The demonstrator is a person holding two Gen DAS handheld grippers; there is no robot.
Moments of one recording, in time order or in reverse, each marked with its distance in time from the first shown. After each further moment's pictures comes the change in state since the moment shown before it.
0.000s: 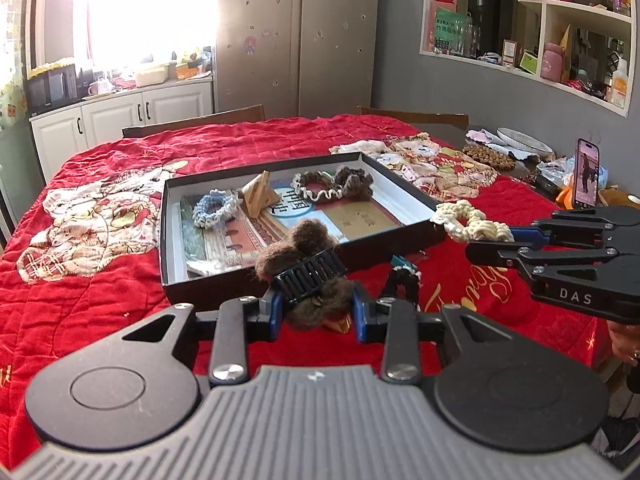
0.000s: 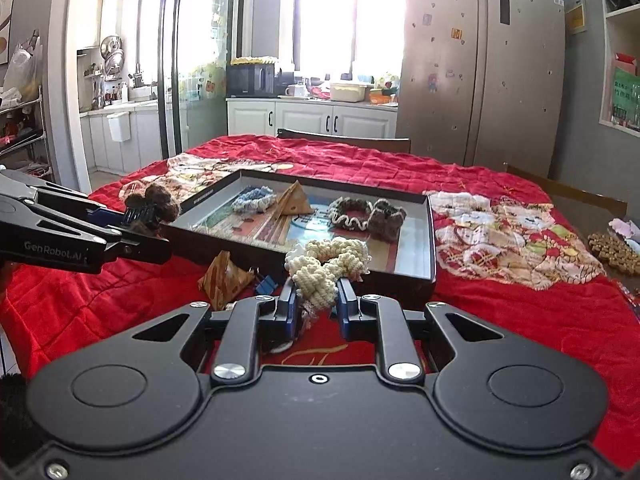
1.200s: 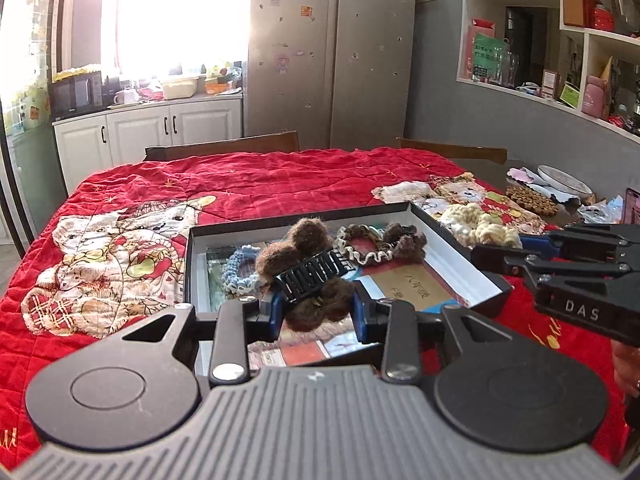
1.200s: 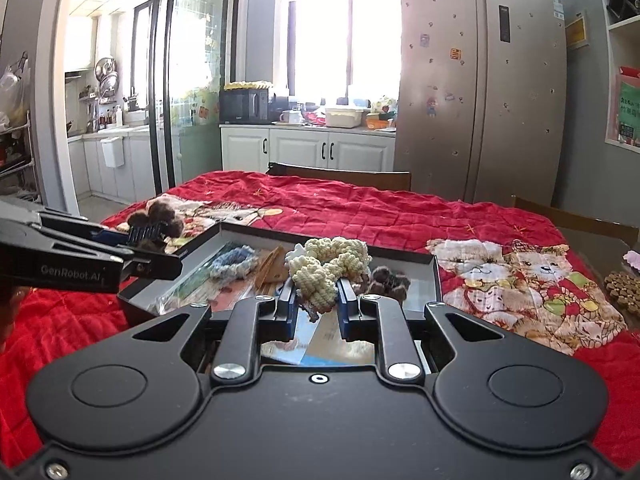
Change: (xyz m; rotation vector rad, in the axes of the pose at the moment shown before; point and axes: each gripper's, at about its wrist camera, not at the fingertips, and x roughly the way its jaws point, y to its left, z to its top) left arm 0.046 0.033 0.050 -0.055 -0.058 0.074; right arm 0.069 -0.012 0.058 0.018 -0.074 -0.006
